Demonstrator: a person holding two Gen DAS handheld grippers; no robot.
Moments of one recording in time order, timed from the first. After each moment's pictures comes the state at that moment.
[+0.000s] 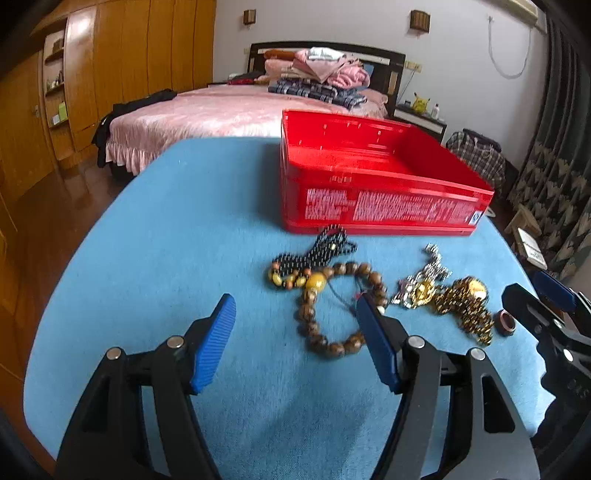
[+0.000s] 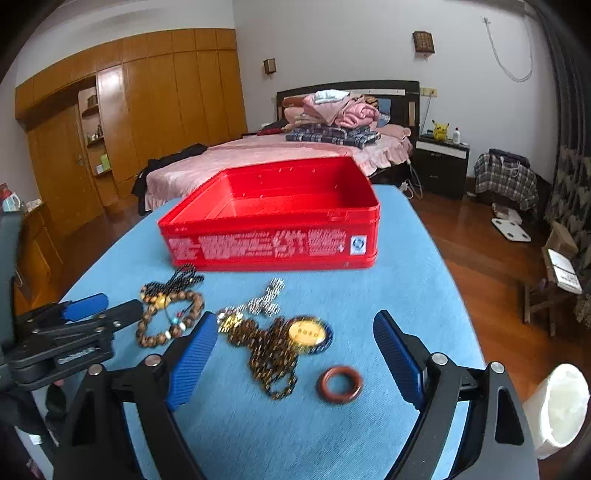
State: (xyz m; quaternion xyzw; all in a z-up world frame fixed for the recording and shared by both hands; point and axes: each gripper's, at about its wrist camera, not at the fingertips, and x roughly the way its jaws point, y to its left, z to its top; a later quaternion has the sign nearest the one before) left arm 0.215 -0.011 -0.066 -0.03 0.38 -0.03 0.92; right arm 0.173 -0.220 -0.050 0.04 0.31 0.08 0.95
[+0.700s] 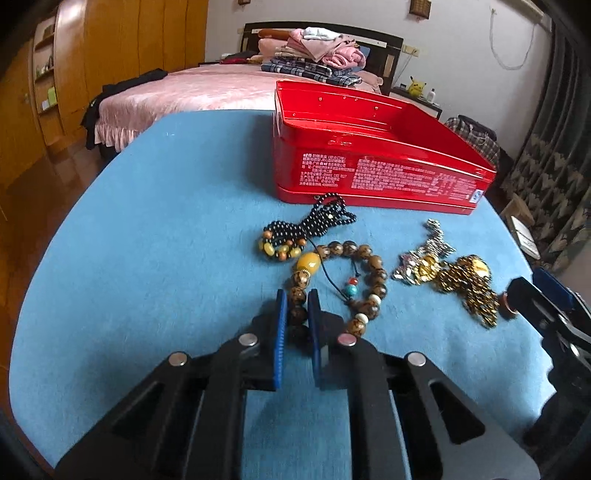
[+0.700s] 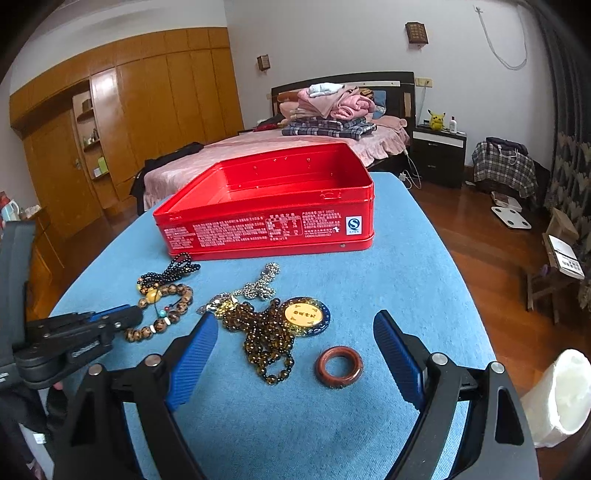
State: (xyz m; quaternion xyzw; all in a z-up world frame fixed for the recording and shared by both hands) left arm 0.211 -0.009 -0.080 -0.04 0.41 -0.06 0.91; right arm 0.168 -0.225 -0.058 0.05 0.31 0.07 0.95
